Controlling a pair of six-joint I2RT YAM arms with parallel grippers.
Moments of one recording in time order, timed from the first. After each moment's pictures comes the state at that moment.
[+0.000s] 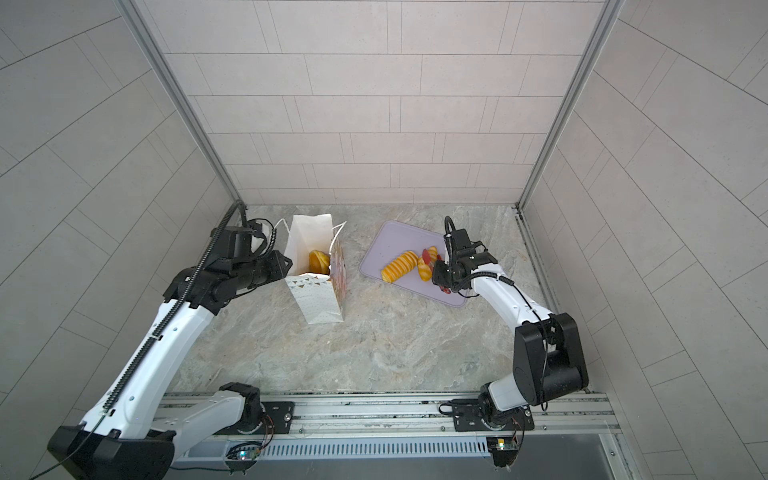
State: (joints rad) left arm -0.20 1.08 1.17 -0.85 0.16 -0.48; right arm 0.21 1.46 1.06 -0.65 -0.10 0.43
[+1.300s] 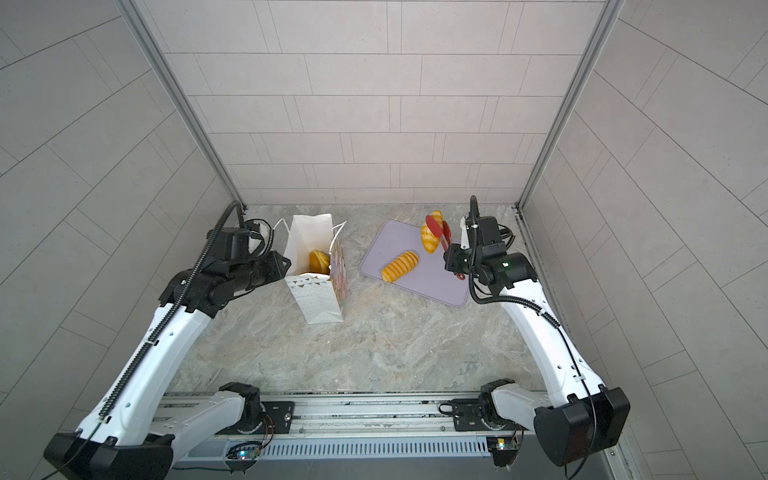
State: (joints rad) left arm -0.20 1.05 1.17 -0.86 0.16 -0.48; right arm 0.21 1.17 1.26 -0.84 -0.07 0.39
